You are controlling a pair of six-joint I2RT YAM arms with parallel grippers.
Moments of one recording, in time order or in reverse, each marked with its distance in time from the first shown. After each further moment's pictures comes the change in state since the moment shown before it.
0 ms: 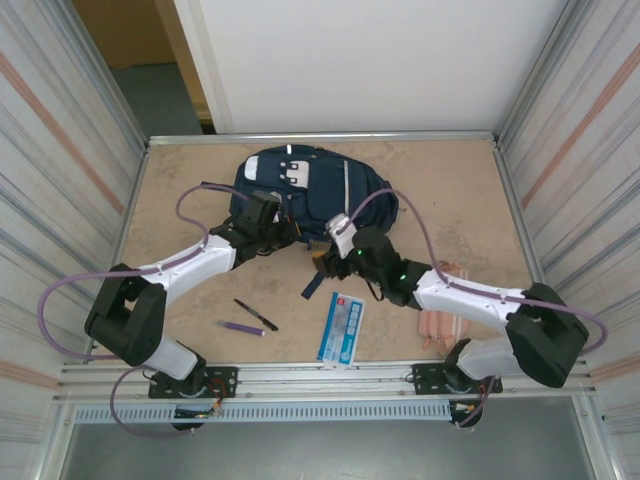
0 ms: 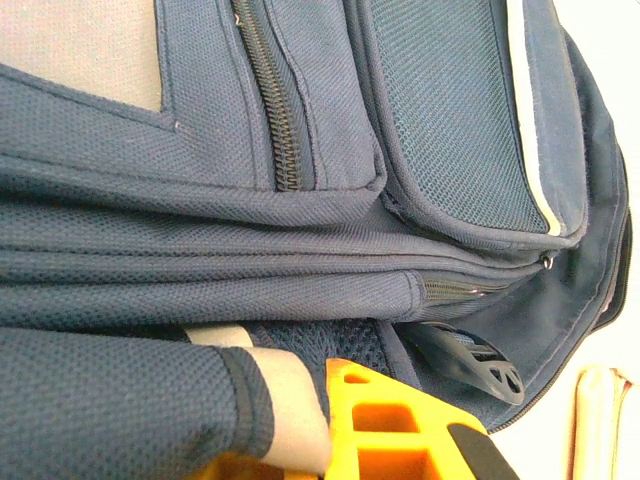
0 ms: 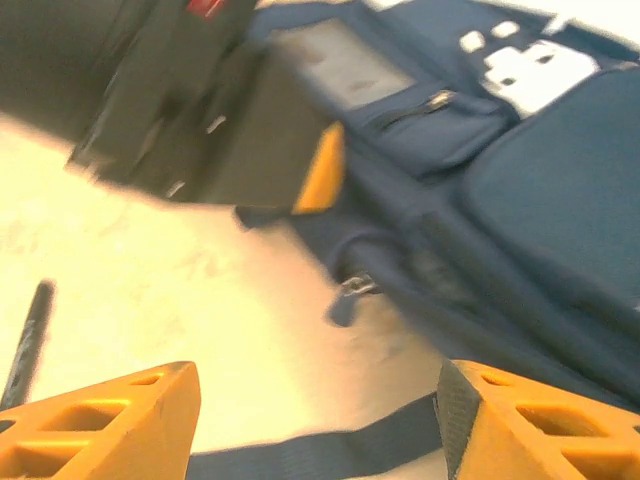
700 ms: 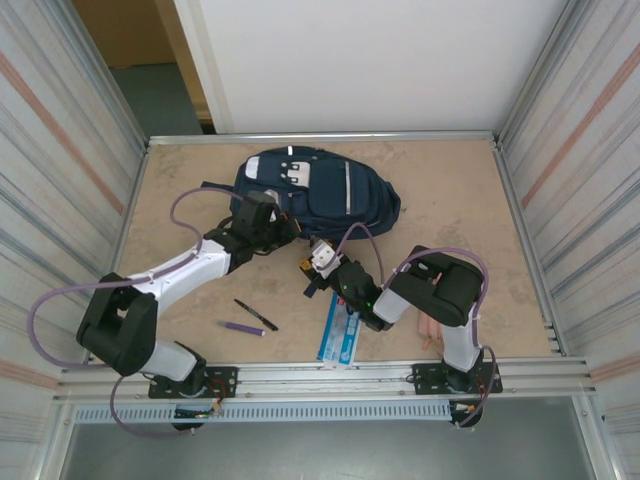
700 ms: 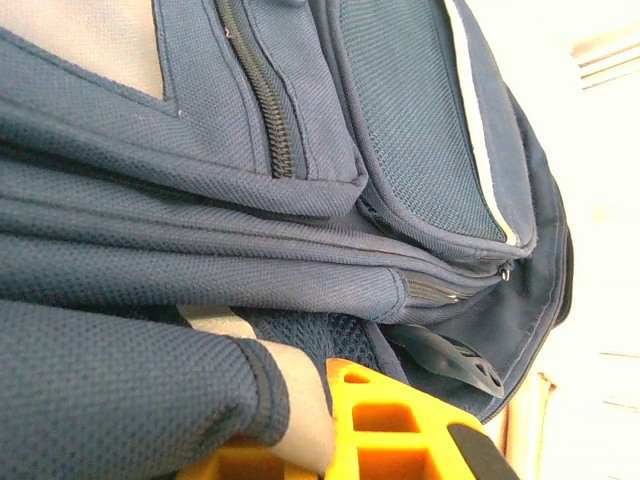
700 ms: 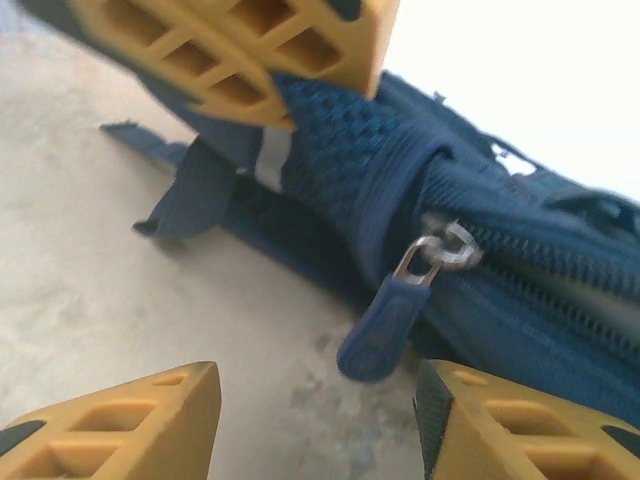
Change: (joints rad) left arm -0.004 -0.078 -0.039 0.051 0.019 -0.072; right arm 0.068 0.592 -0.116 1.028 0.284 -0.261
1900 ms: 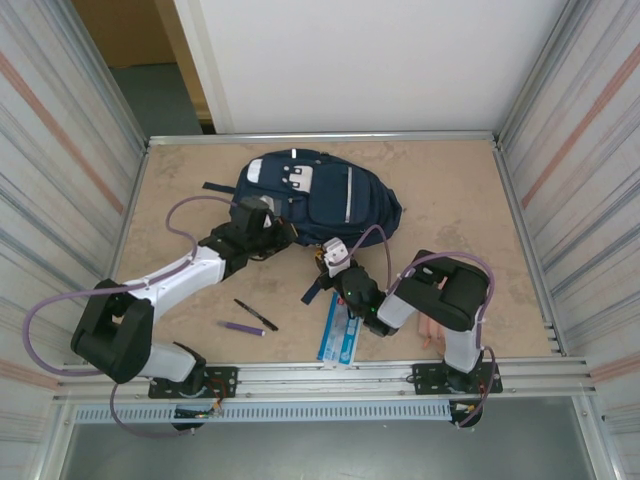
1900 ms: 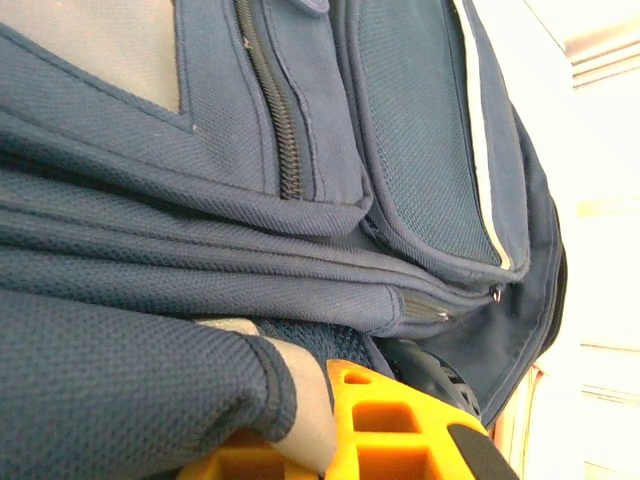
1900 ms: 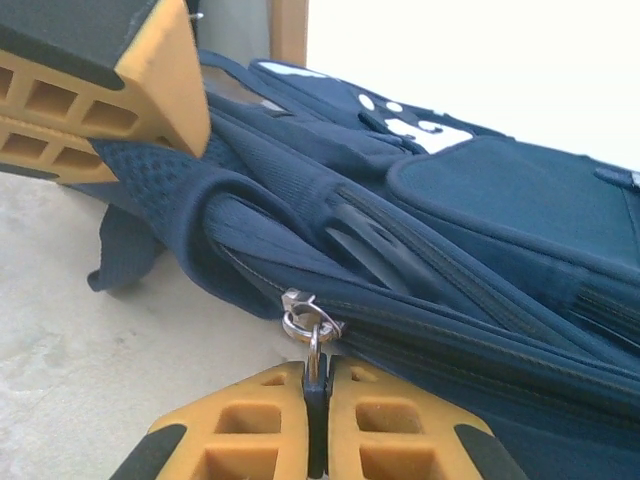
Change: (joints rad) left arm 0.045 -0.026 -0.070 0.044 0.048 -0.020; right arm 0.027 -0.069 -0.081 0.002 0.134 0.209
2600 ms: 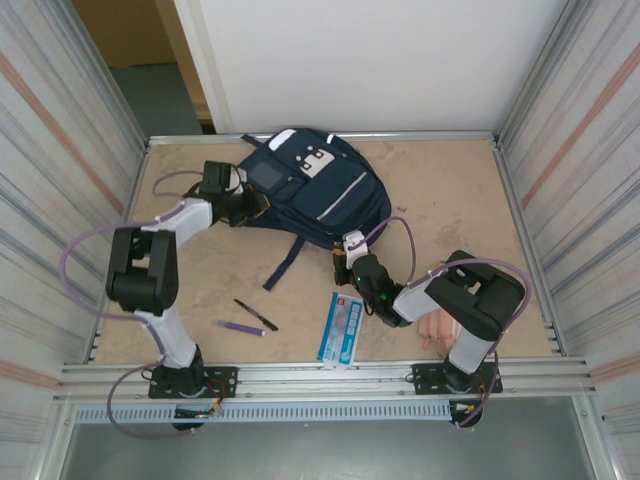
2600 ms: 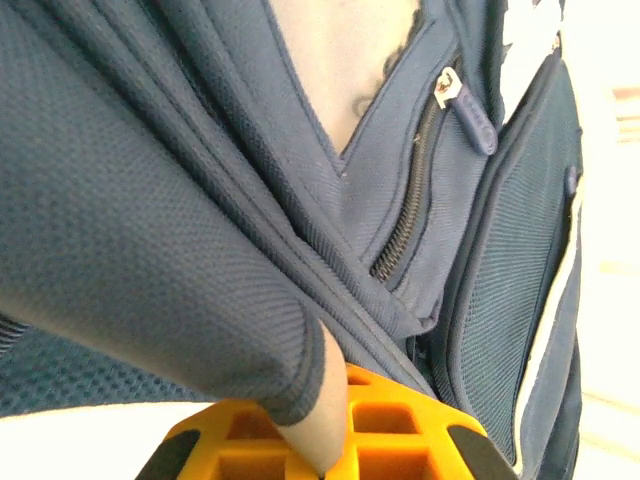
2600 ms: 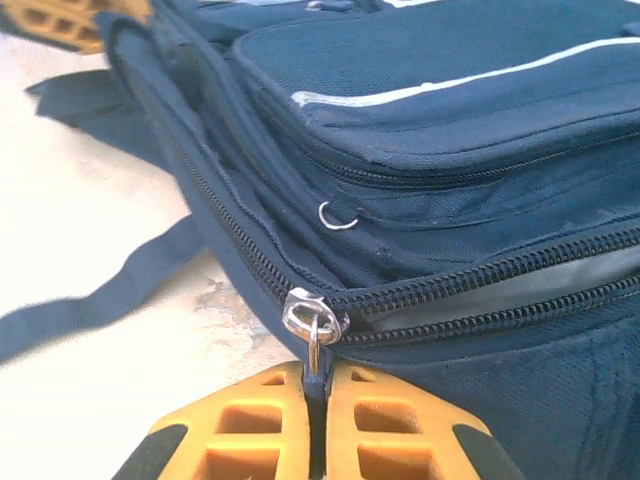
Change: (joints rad) left arm 0.379 0.505 0.481 -0.202 0.373 0.246; right arm -0.124 -0.164 -0.024 -0.343 -0.117 0.214
